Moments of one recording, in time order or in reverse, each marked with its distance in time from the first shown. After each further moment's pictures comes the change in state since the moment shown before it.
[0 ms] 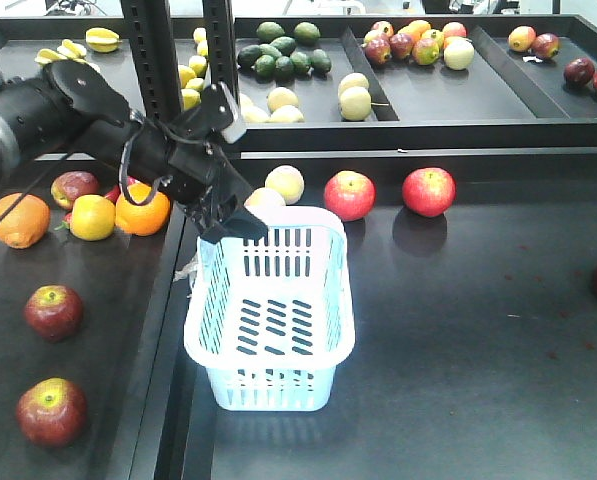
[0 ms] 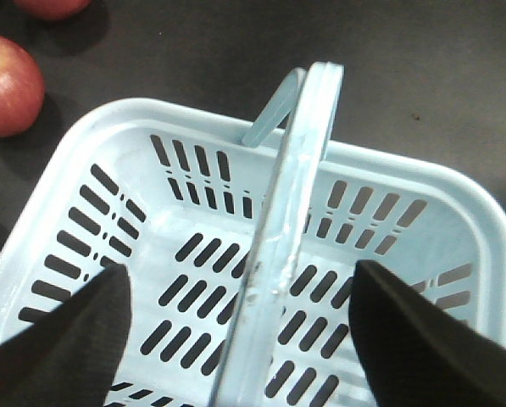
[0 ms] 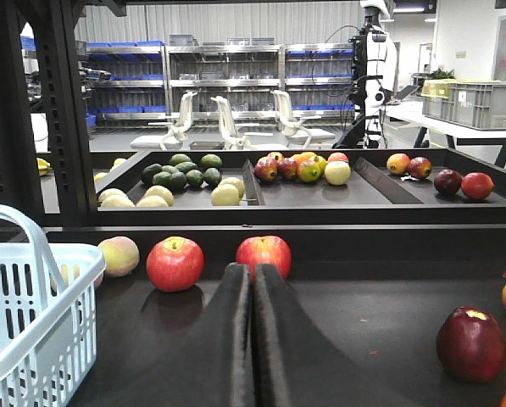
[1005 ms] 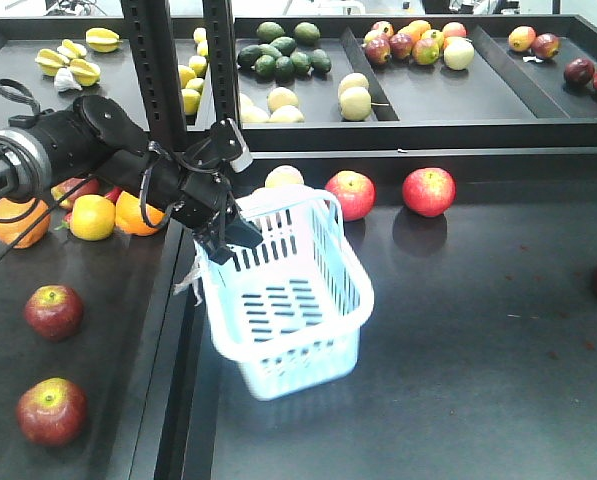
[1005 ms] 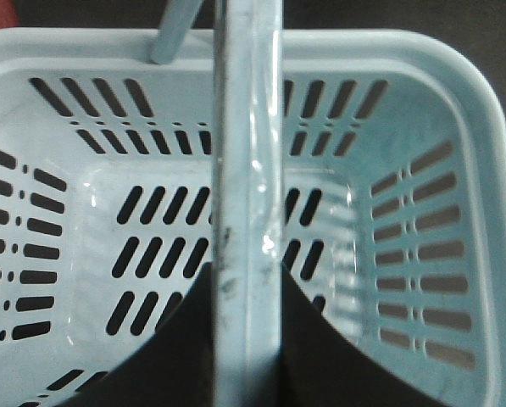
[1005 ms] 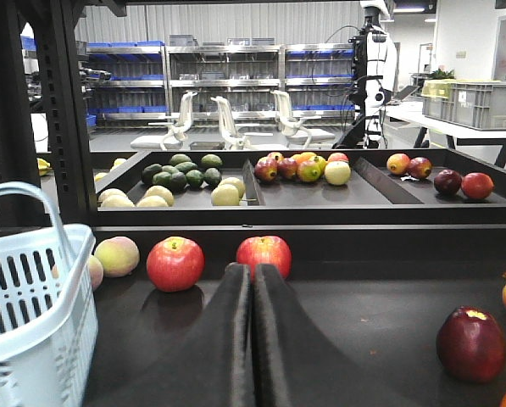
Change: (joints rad) left arm 0.000 0.084 0.000 0.002 -0.005 -0.009; right arm 0.000 0.000 0.000 0.000 0.000 0.000
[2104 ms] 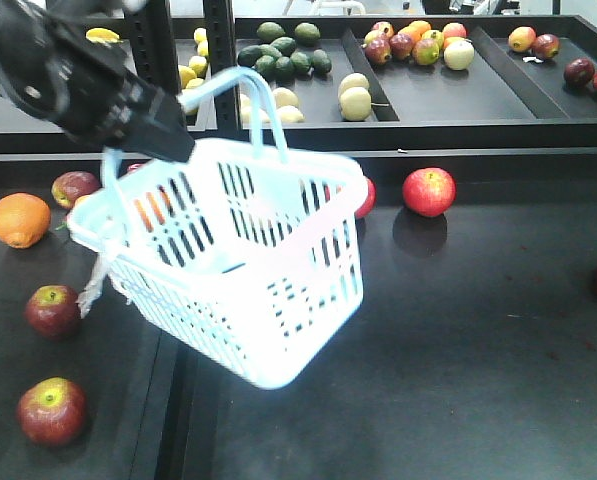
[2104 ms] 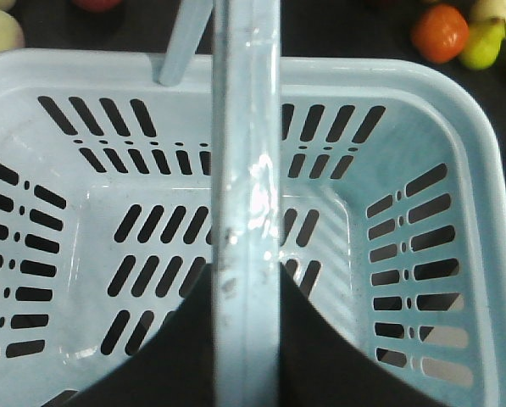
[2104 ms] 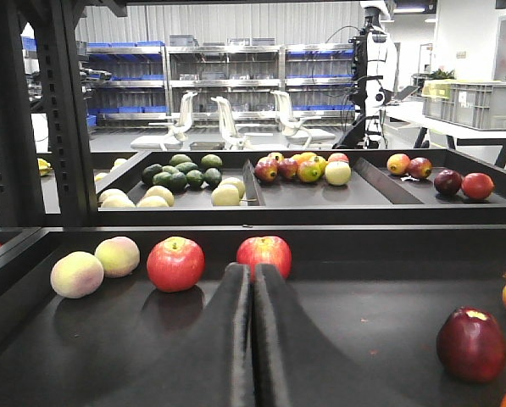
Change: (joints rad) left arm -0.001 -0.510 0.001 0.234 0.212 -1.000; right arm 0.000 0.000 0.000 0.000 0.000 0.000
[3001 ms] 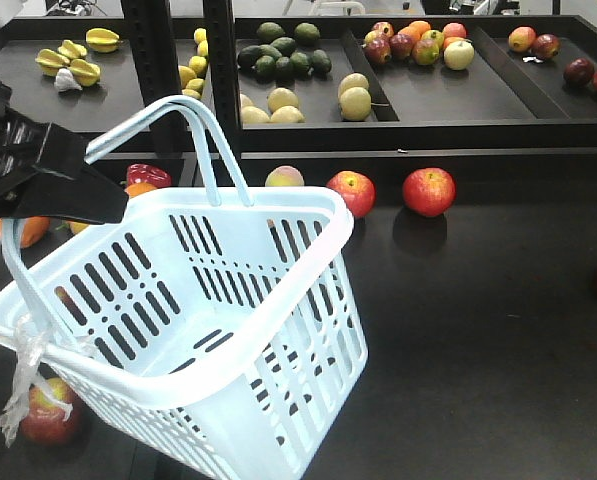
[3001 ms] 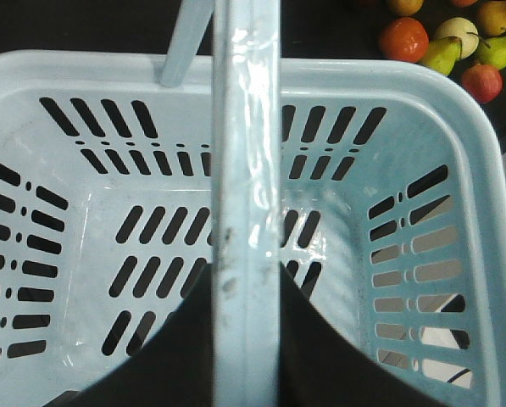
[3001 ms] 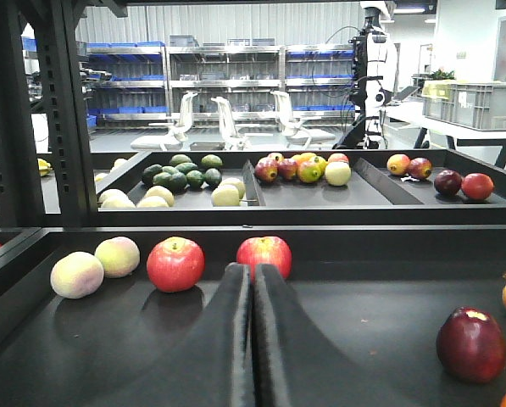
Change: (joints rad) left arm 0.000 -0.350 0.309 0.002 0.027 -0.177; right arm 0.000 0.000 0.000 0.000 0.000 0.000
